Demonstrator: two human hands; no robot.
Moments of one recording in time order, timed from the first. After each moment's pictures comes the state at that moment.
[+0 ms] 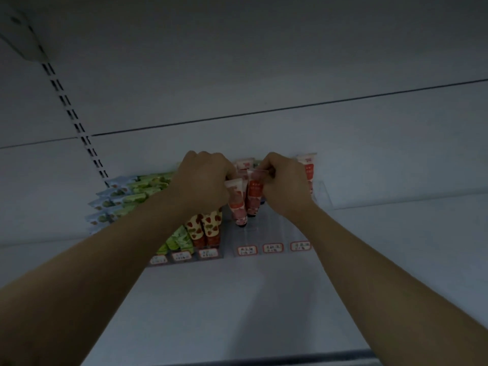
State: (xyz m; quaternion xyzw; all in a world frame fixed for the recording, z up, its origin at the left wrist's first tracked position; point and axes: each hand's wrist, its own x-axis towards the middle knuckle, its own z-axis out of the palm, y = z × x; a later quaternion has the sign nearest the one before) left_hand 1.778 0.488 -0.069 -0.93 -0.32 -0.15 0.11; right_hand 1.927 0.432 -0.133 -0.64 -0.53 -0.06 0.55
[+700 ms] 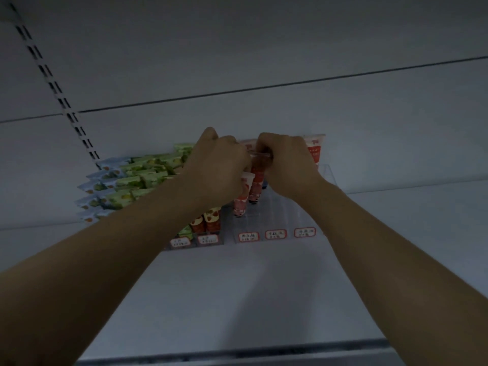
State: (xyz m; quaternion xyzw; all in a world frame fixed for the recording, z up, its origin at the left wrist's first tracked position) left_hand 1.790 0.478 -0.078 -0.93 -0.24 -0.11 0.25; right_hand 1.931 0.435 -0.125 -0.65 -0.61 -0.14 0.43
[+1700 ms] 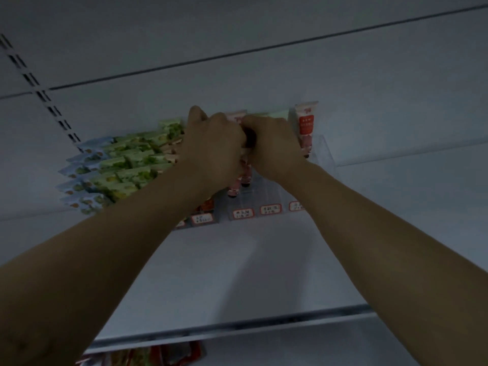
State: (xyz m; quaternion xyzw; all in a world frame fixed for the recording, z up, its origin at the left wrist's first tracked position) left_hand 1.798 0.477 -0.101 -0.92 -0.27 -0.15 0.26; right_hand 1.916 0.440 -0.143 -0.65 -0.61 -0.09 0.44
